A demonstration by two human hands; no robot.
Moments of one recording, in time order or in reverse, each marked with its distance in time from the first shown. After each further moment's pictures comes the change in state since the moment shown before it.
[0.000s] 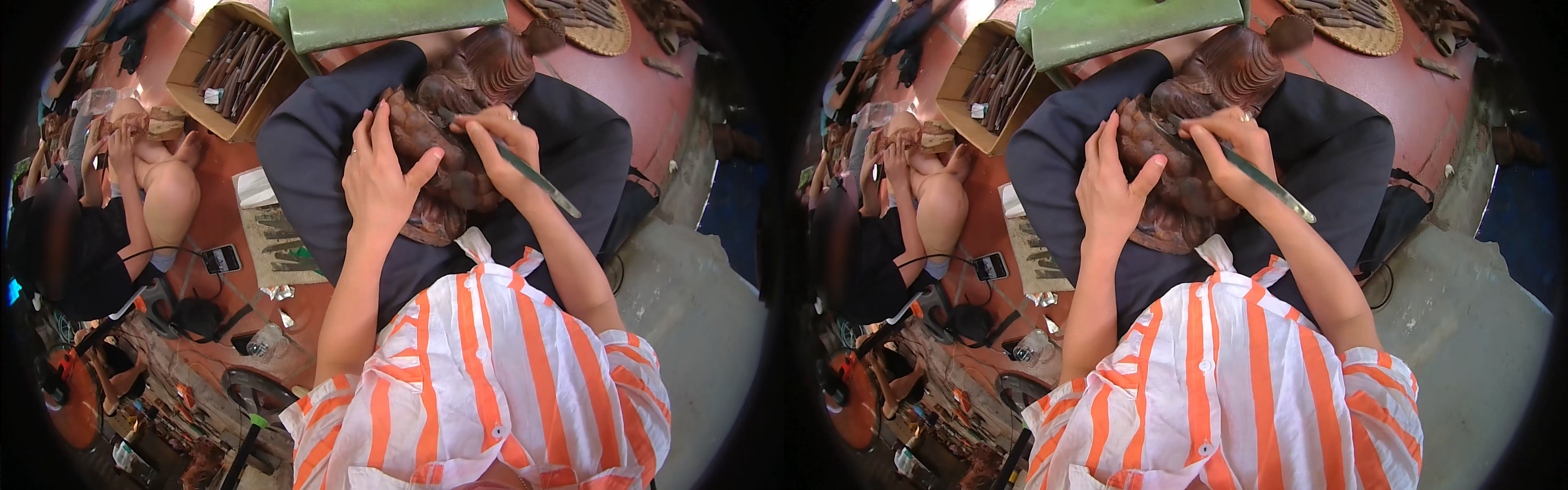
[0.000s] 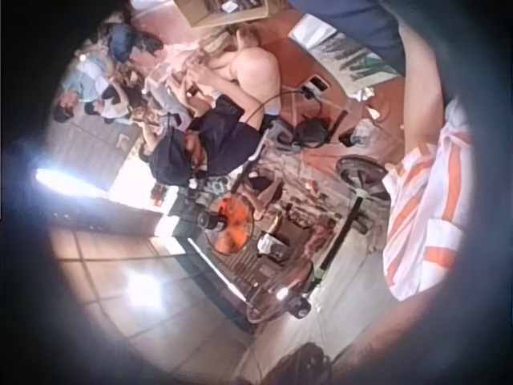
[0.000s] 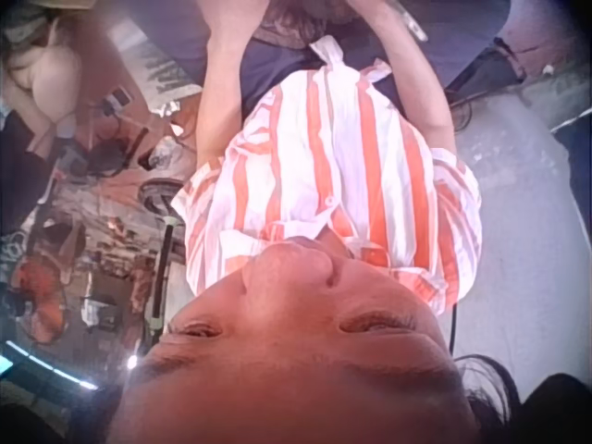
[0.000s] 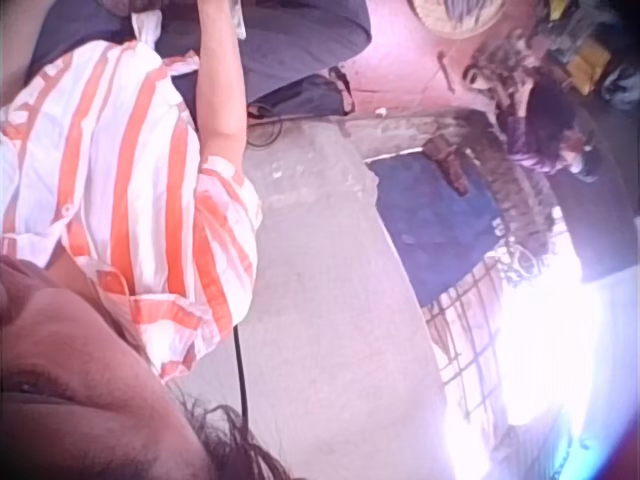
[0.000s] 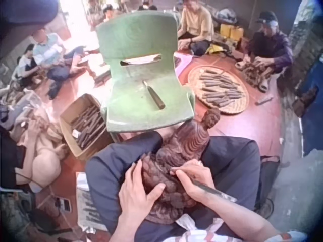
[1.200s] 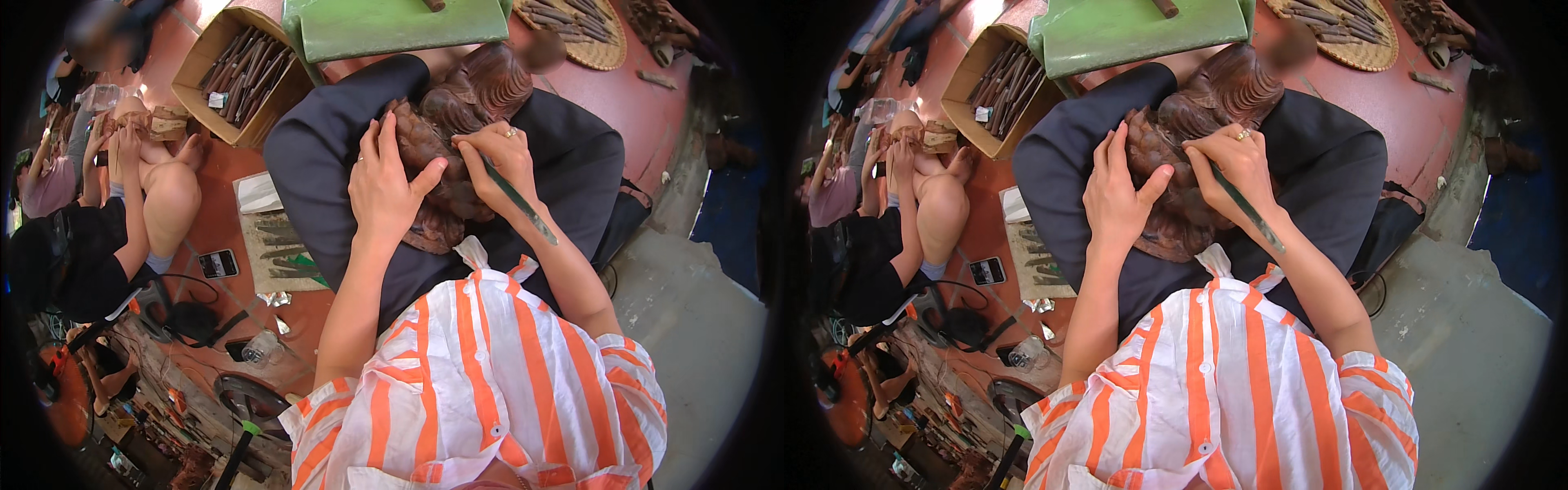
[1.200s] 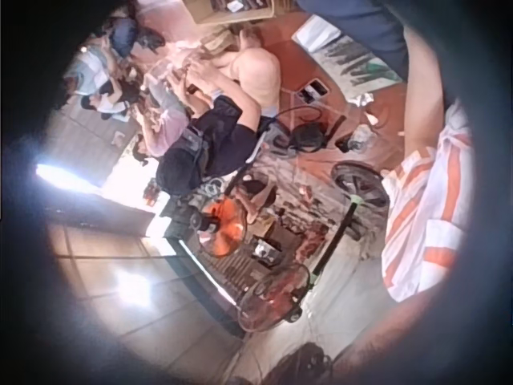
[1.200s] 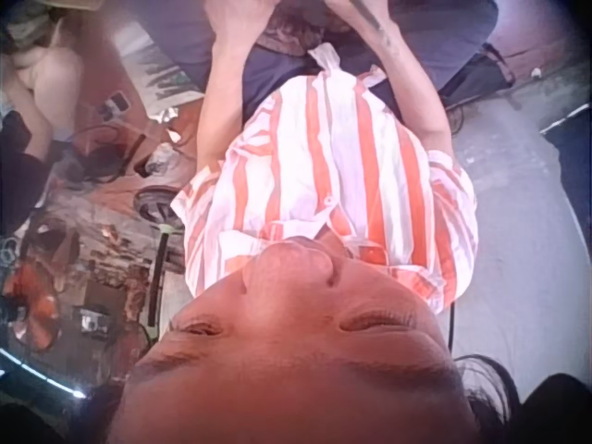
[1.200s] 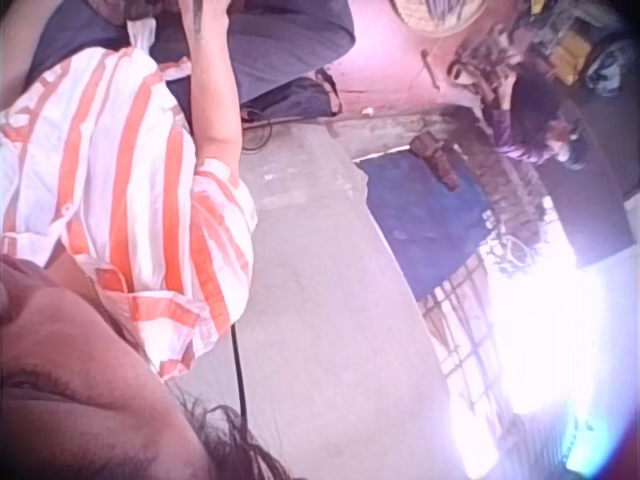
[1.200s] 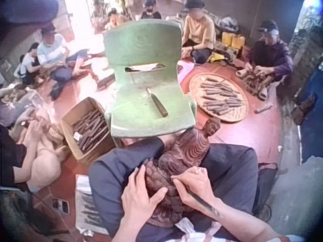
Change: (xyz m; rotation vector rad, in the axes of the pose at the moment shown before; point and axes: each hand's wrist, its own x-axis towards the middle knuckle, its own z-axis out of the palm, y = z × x) left_hand -0.003 0.001 -0.001 0.013 0.012 0.014; right_hand -0.003 -0.025 0.000 -0.390 -0.011 -0.190
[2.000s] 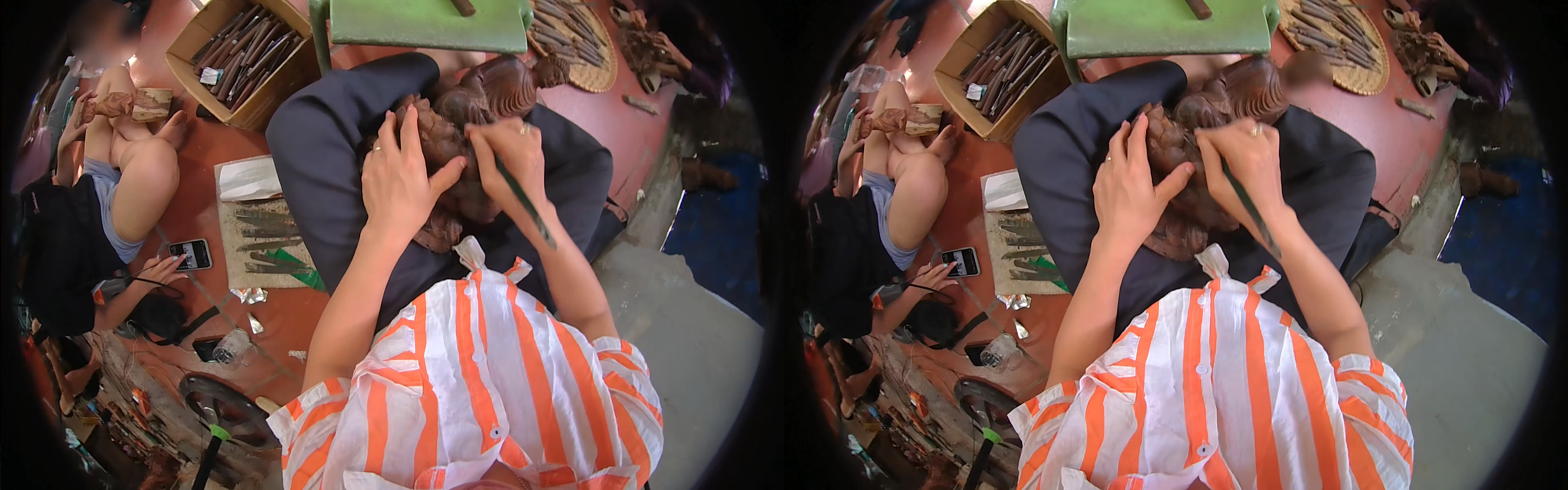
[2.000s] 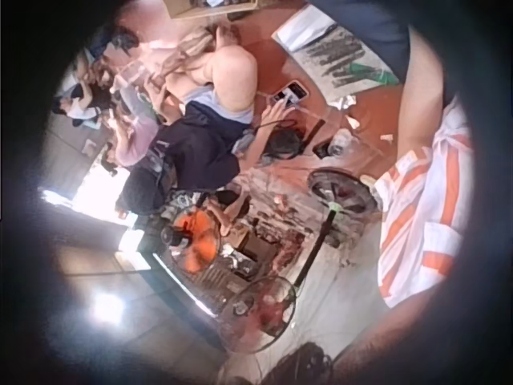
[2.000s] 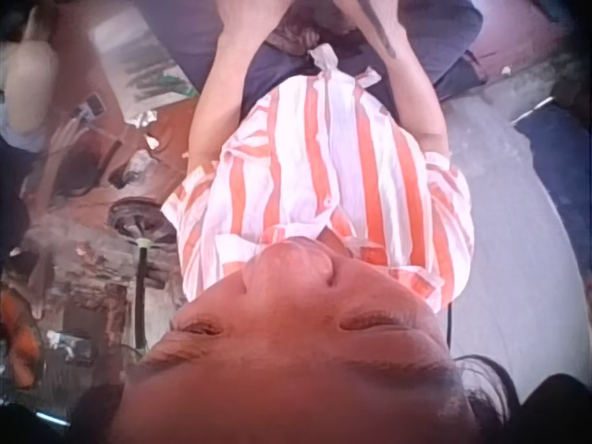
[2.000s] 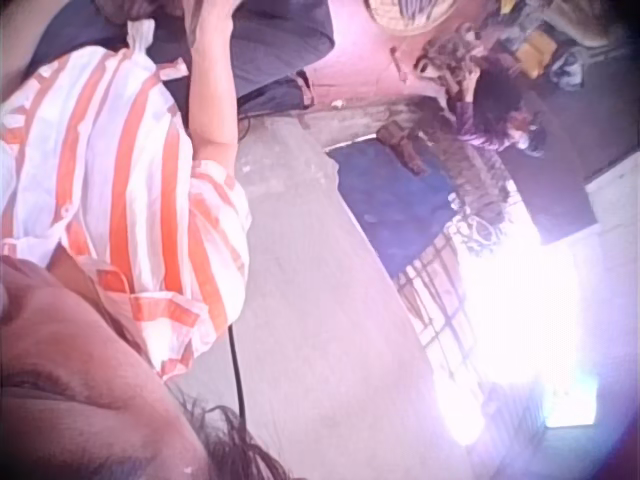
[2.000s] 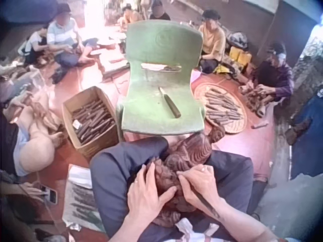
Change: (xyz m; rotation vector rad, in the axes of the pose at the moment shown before) left_hand 0.001 0.001 0.000 -0.046 0.055 0.004; right_hand 0.015 -0.022 0.000 -0.190 -0.057 -0.108
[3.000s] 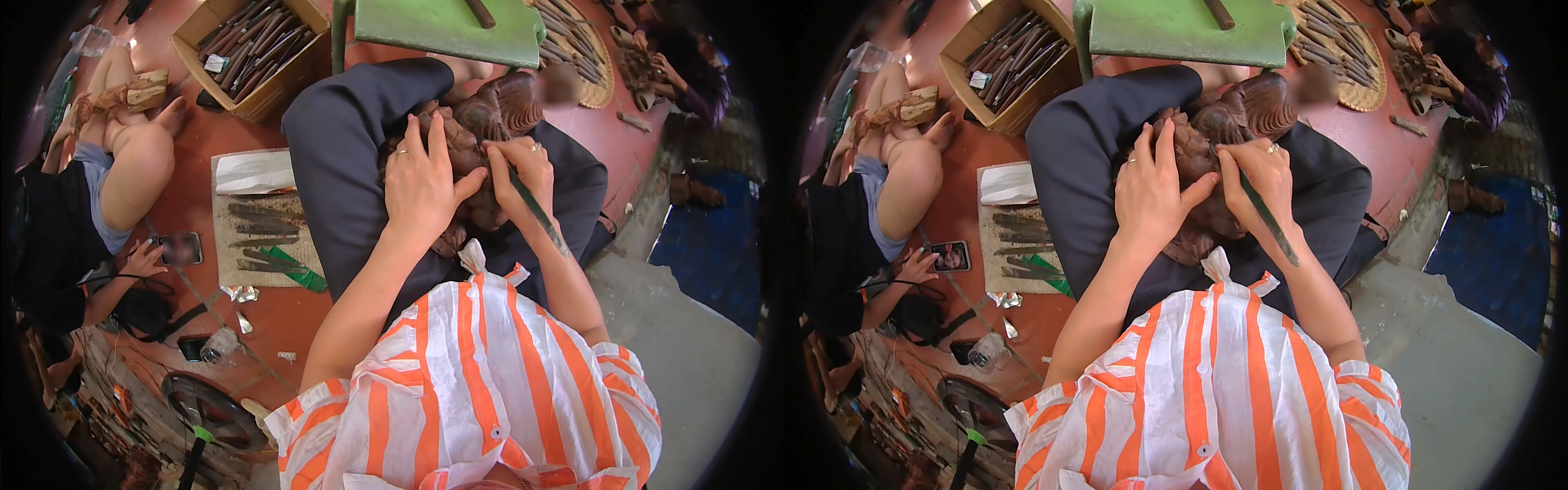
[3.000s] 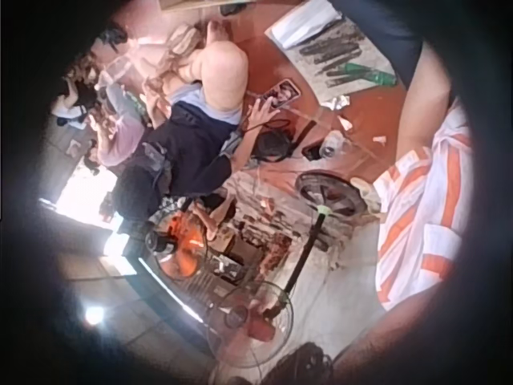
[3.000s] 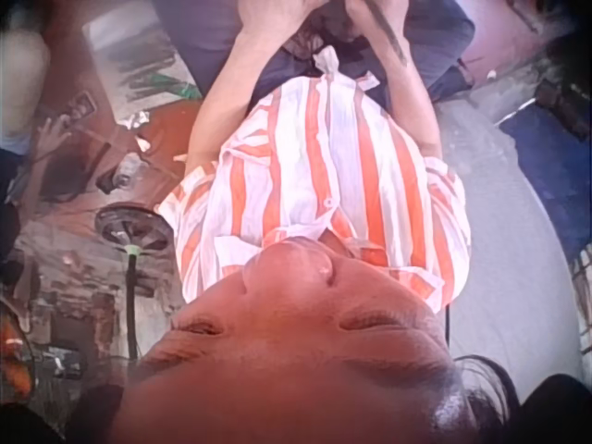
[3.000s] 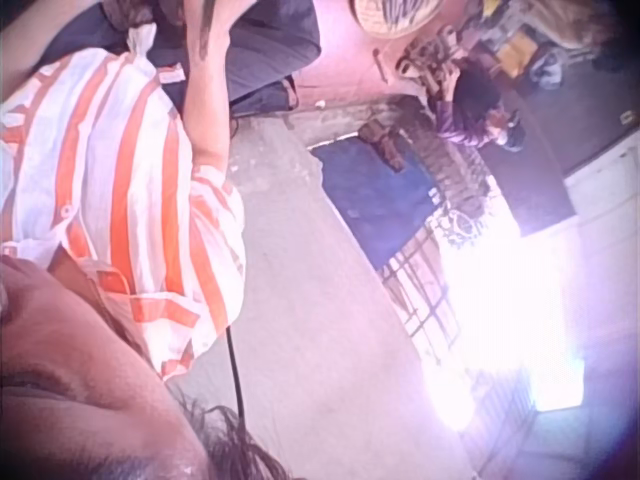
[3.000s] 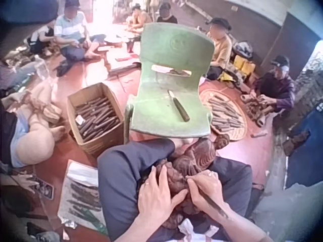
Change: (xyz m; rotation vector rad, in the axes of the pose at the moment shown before) left_hand -0.003 0.006 0.002 0.011 -0.027 0.000; right_hand -0.002 -0.006 -0.002 -0.028 -0.016 0.083
